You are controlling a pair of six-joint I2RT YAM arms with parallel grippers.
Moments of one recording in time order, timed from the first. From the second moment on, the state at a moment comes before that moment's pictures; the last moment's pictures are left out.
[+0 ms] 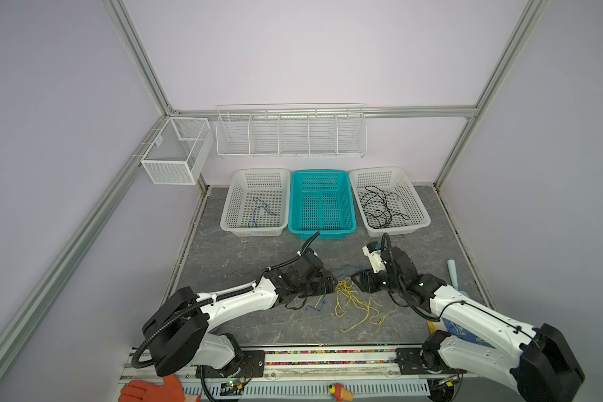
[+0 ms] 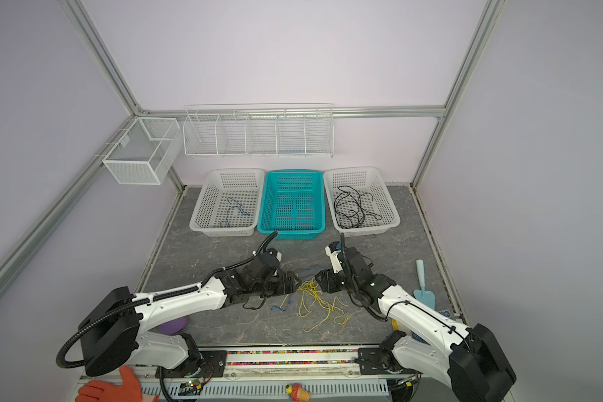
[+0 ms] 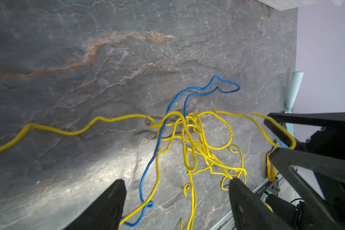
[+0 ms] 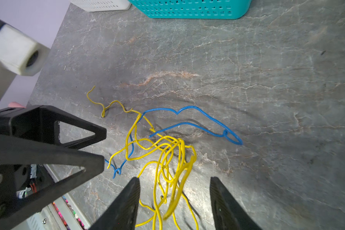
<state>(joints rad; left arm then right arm) -0.98 1.41 0.77 -0.20 0.08 -0.98 0.64 1.07 0.56 -0.27 -0.18 0.43</state>
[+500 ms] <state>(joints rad) -0.98 1.59 0.95 -0.27 0.07 -0.93 0.65 1.01 0.54 -0.26 -0.09 0.43</state>
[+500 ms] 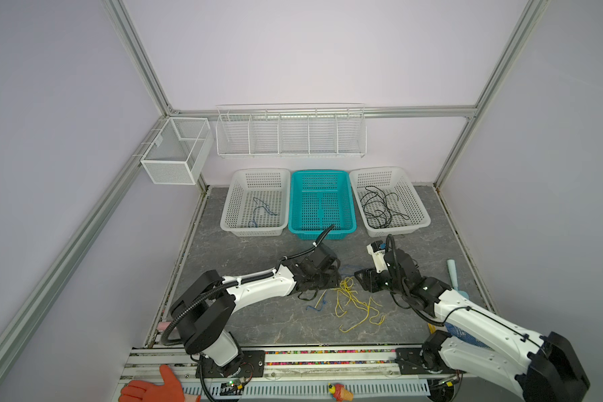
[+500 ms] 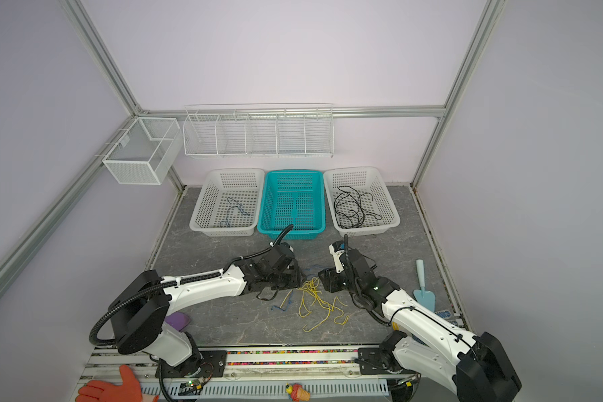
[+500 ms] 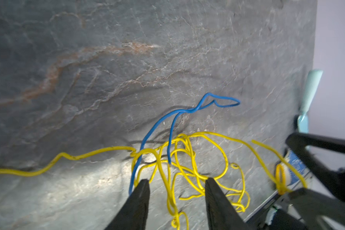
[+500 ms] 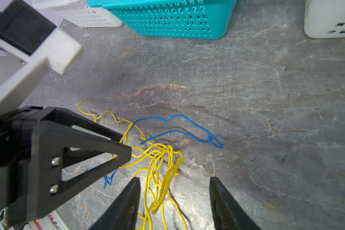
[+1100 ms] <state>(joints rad) -0.98 1.63 1.02 -0.43 0.03 -0.85 0.68 1.02 0.54 -0.26 -0.07 0.43</state>
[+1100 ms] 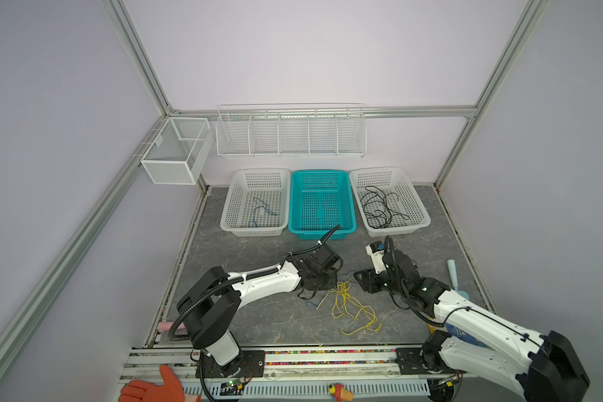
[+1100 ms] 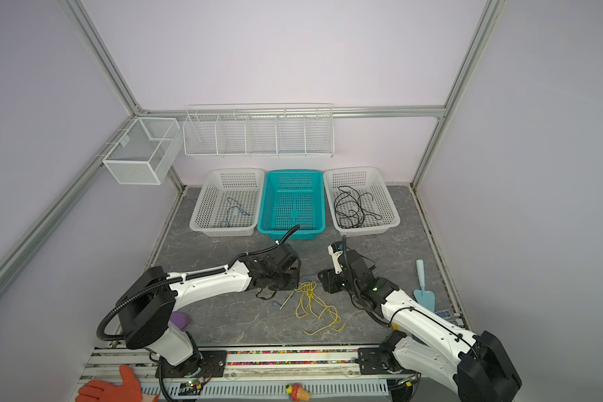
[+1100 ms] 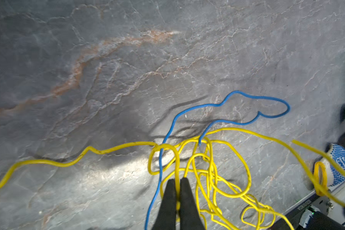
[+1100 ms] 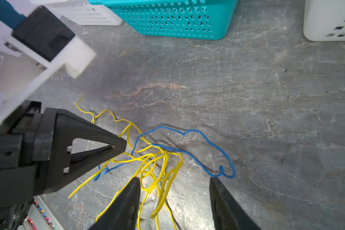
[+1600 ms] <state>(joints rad) -0.98 1.20 0.98 -0.45 -0.04 -0.82 0.74 1.12 0.54 -0.24 -0.07 0.41</state>
